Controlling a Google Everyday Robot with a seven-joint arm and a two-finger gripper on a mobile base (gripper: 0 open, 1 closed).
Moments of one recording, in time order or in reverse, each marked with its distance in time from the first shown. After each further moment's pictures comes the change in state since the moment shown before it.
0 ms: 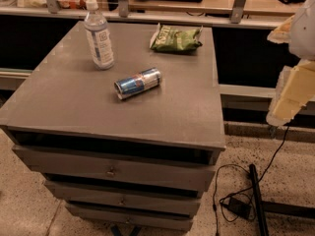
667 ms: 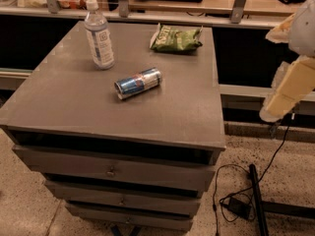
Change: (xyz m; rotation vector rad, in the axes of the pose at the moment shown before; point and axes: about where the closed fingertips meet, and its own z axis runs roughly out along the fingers) arm -0.006 -0.002 0.000 -0.012 -0.077 0.055
